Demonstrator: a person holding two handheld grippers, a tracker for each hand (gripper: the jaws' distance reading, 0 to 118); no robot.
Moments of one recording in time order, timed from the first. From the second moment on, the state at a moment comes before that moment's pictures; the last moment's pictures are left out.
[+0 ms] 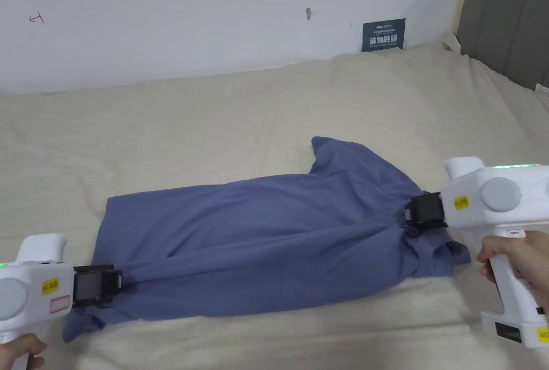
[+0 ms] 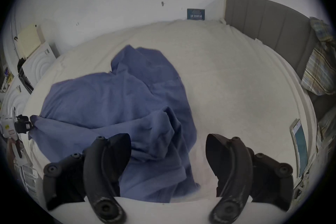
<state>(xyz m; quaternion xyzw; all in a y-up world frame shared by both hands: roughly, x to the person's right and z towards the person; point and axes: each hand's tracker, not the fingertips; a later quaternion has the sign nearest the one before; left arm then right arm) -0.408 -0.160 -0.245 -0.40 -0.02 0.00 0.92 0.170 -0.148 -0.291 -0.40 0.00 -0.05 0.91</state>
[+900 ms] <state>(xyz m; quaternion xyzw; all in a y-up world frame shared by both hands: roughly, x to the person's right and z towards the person) -0.417 -0.174 -0.197 -0.38 -0.03 0.02 0.92 0.145 -0.147 -0.124 -0.32 0.07 -0.11 0.94</state>
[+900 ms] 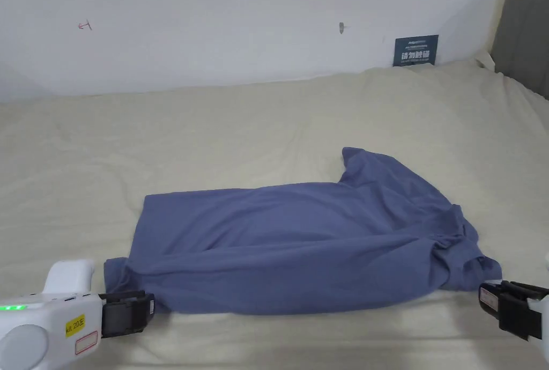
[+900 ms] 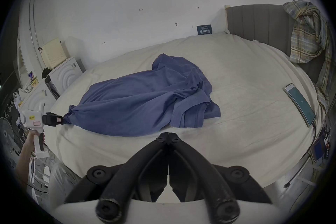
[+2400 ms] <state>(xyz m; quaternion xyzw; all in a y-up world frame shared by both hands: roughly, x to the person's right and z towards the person) -0.410 -0.138 -0.121 -0.39 -0.03 0.02 0.92 0.162 -0.133 -0.153 -0.40 0.05 -0.09 0.91</state>
